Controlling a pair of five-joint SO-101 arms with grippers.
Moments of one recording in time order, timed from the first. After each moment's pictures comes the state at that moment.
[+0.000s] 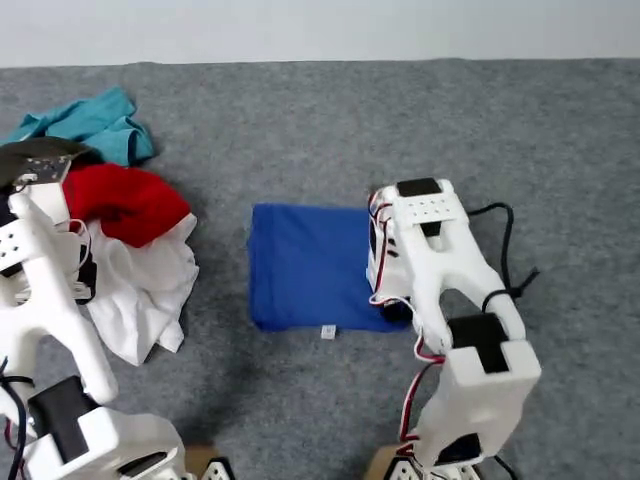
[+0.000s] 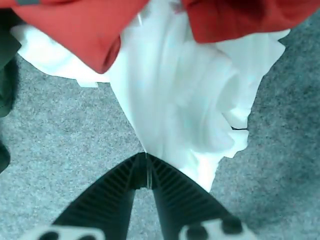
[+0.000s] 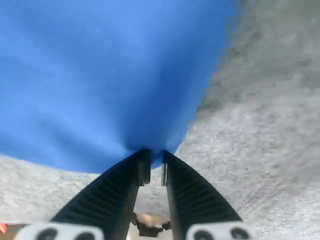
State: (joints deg) left arm -34.3 -2.2 10.7 93.6 -16.3; right arm -12.0 17.1 10.2 89.2 4.5
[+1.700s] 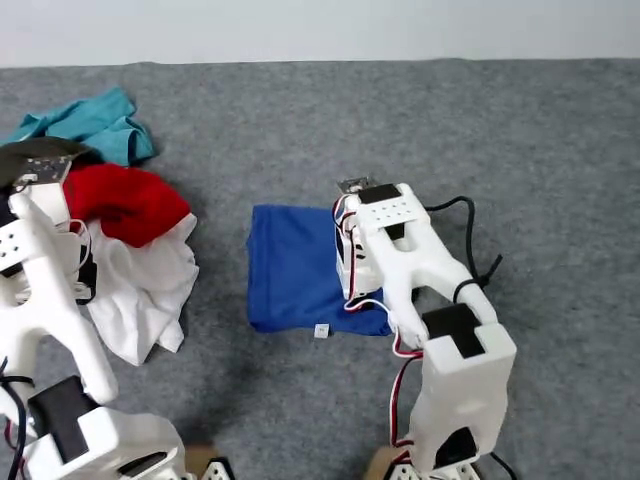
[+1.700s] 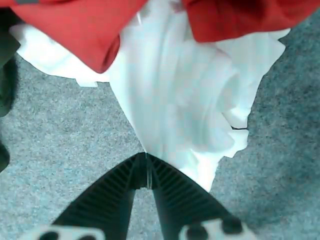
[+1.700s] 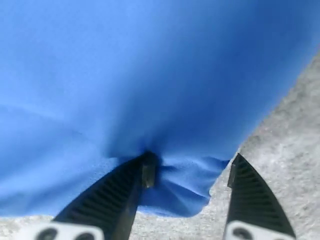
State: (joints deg) left arm -34.3 -2.2 10.8 93.6 -16.3; right arm -19.3 24.0 5.9 80.4 -5.2
